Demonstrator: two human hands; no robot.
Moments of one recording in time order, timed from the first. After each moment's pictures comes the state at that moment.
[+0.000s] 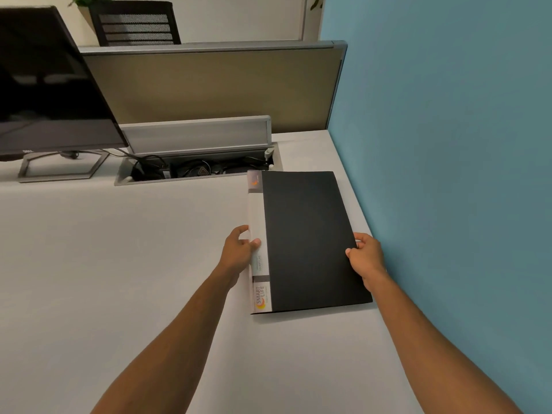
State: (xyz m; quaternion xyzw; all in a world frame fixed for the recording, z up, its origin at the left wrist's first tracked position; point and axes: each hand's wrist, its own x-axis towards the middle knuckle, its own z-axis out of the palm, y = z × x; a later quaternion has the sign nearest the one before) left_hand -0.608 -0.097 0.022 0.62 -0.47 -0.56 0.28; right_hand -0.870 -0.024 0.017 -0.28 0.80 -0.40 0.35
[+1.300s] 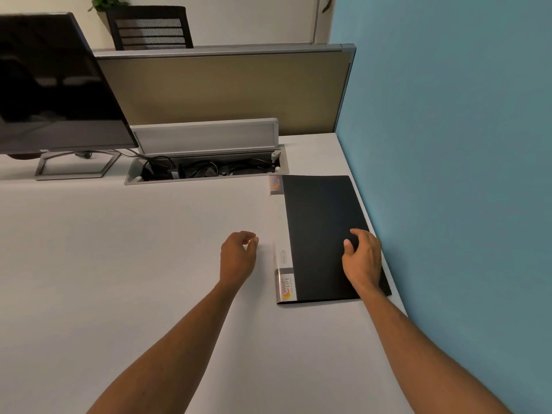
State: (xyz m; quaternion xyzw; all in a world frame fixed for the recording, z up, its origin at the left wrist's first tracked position) left_hand -0.607 -0.089 0.016 0.67 -0.60 -0.33 0.30; right_hand -0.853 -0.027 0.012 -0.45 0.81 -0.35 0.11
